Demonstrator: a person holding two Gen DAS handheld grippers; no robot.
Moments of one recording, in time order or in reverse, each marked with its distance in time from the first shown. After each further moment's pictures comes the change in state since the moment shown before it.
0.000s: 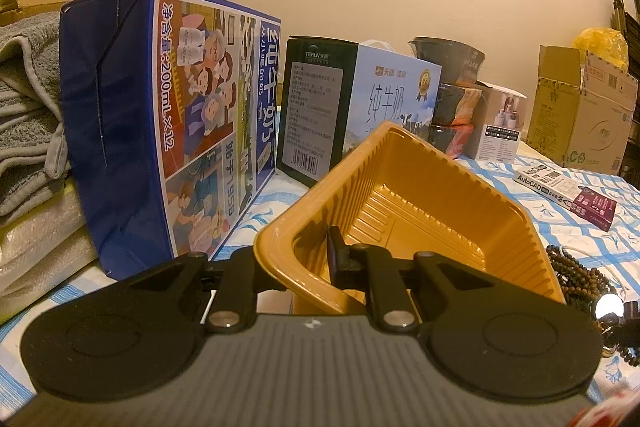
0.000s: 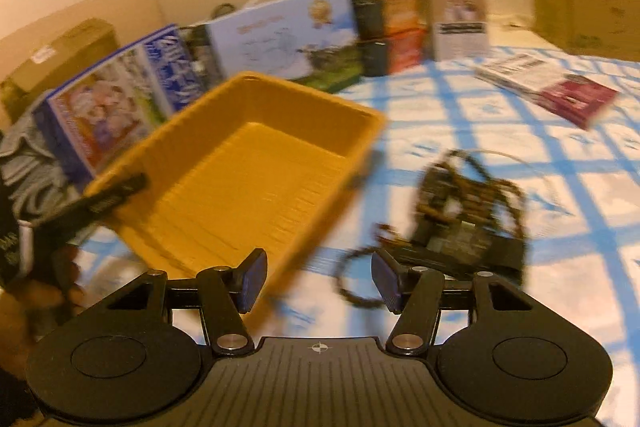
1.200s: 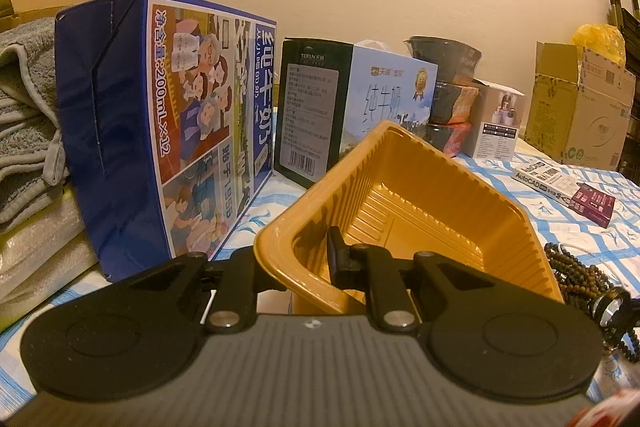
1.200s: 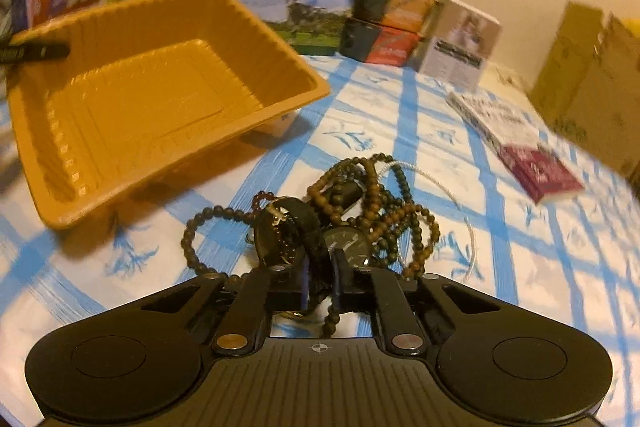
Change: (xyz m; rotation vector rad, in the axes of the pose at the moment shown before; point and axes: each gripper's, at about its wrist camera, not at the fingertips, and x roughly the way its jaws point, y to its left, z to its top) left arm -0.001 -0.002 0.003 0.017 0.002 -0.002; right arm 0.041 -0.039 -0.007 -0.388 0.080 -0.192
